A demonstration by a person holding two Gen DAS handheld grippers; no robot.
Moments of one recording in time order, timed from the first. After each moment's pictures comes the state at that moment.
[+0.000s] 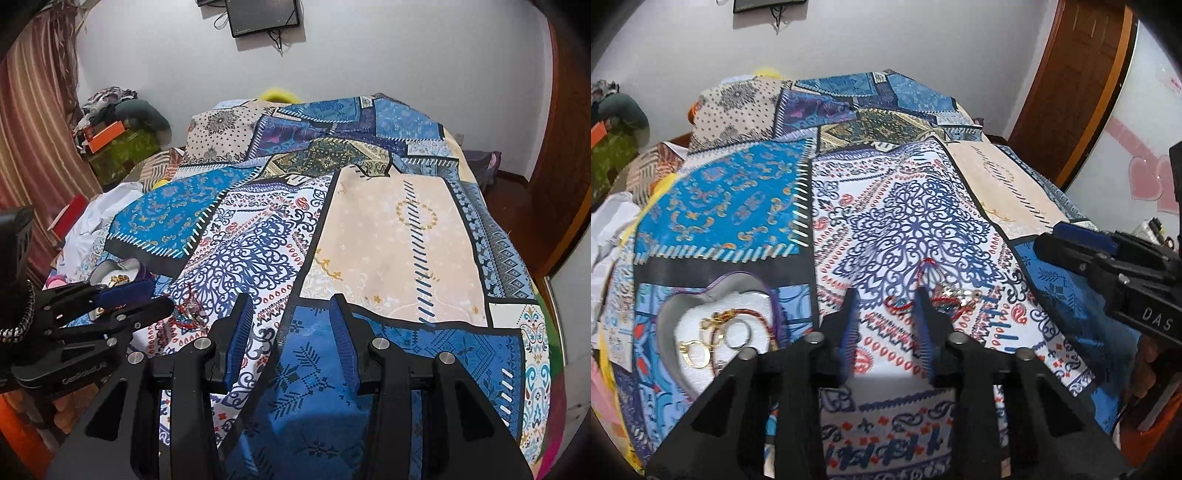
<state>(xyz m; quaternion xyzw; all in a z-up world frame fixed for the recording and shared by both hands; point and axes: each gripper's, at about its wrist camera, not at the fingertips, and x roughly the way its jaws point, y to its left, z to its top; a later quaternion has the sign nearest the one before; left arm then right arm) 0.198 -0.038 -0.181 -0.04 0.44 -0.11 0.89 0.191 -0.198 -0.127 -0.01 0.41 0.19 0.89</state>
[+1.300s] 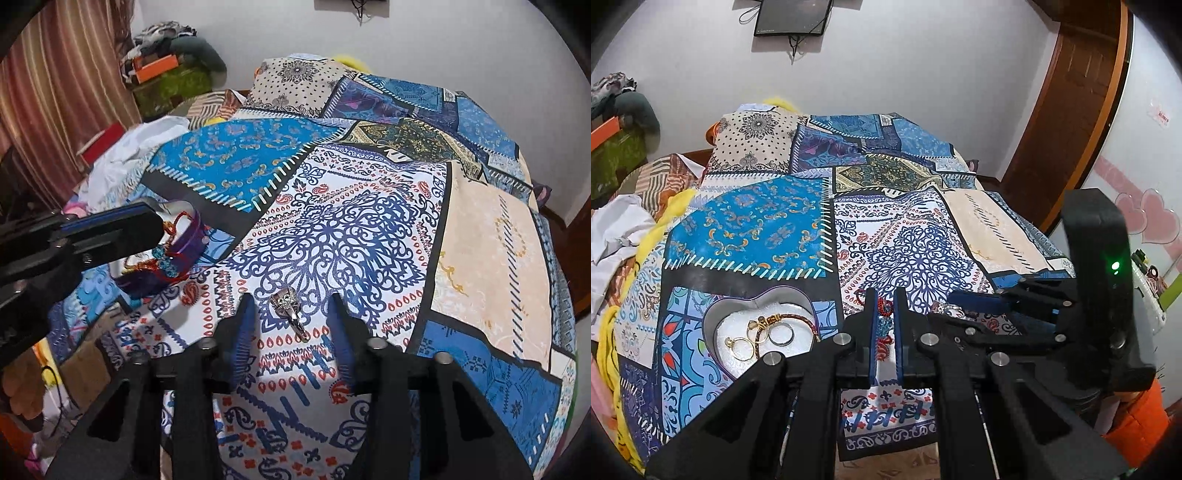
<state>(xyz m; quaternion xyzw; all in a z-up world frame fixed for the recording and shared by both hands) 0.162 -0.004 -0.141 -0.08 0.37 -0.11 0.92 0.193 -0.114 -0.154 -0.11 0.45 0.28 0.84</state>
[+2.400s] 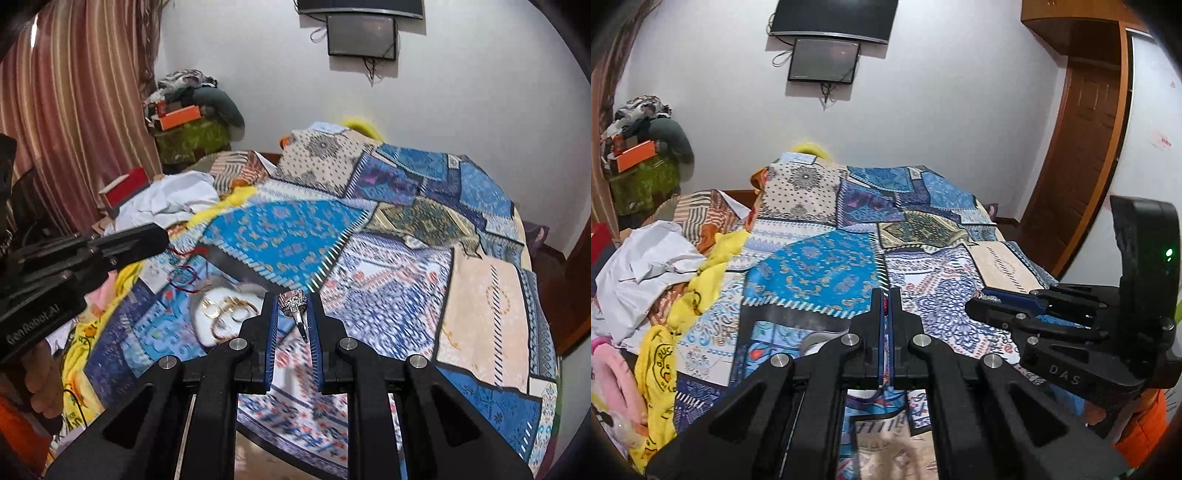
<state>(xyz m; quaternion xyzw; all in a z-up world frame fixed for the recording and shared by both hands) 0.114 0.061 -0.081 -0.08 0.29 -0.05 0.95 0.156 -0.077 -0.077 -0.08 0.35 0.30 0.88</state>
